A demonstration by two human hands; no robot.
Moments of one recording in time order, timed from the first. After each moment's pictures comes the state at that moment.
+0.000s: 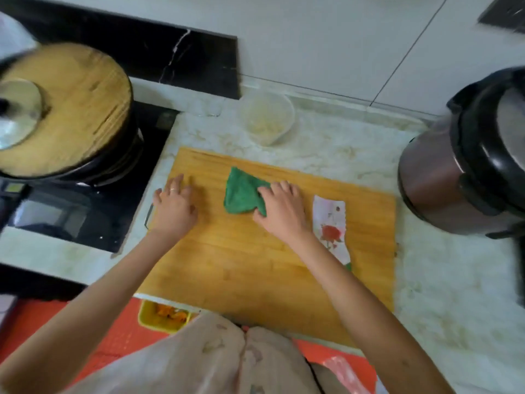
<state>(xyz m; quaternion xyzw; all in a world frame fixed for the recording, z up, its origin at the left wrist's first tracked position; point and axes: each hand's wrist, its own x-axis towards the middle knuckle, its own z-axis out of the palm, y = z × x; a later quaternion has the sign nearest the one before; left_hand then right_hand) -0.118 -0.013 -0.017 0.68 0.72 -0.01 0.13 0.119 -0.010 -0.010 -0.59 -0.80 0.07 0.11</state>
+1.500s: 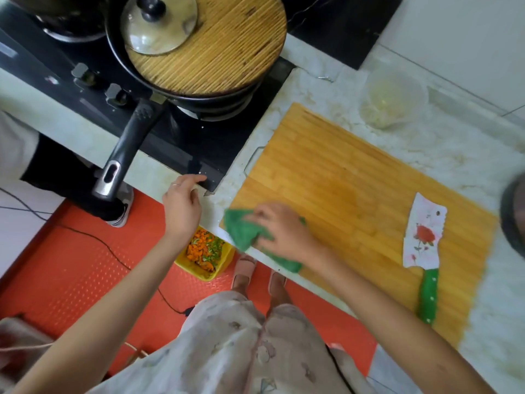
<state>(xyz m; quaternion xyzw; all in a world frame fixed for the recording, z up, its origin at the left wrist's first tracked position) -0.283 -0.151 -0.050 0.48 0.81 0.30 0.19 -0.051 -0.104 -0.041 -0.27 -0.93 0.25 0.04</state>
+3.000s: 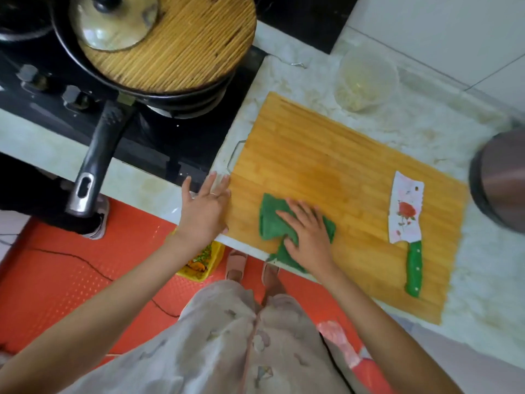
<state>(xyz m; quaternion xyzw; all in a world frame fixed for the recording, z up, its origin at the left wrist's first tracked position) -0.245 -0.135 -0.034 0.73 0.65 -0.15 0.16 0.009 -0.146 -0.065 -0.49 -0.85 0.17 0.07</state>
